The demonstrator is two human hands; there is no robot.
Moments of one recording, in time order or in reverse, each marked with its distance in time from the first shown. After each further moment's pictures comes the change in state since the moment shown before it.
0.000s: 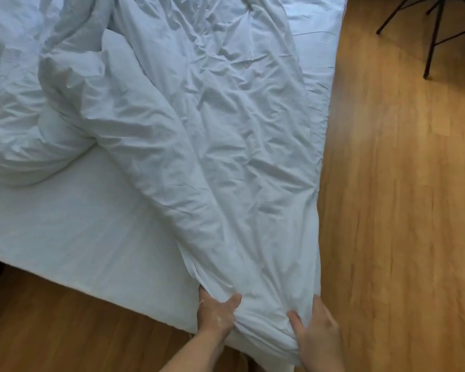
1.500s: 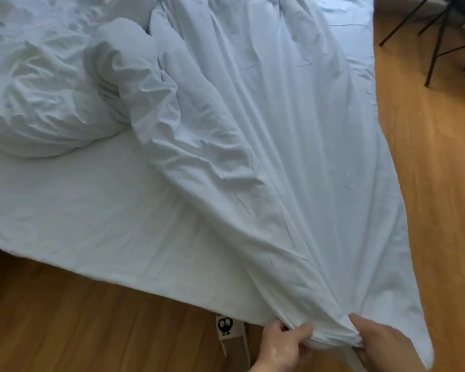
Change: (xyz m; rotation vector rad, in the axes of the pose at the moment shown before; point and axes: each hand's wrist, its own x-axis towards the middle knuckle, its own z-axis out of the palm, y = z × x) left_hand 0.049 -0.088 -0.124 -0.231 -0.576 -0.198; right_hand -0.076 -0.021 0.121 -0.664 -0.180 -0.178
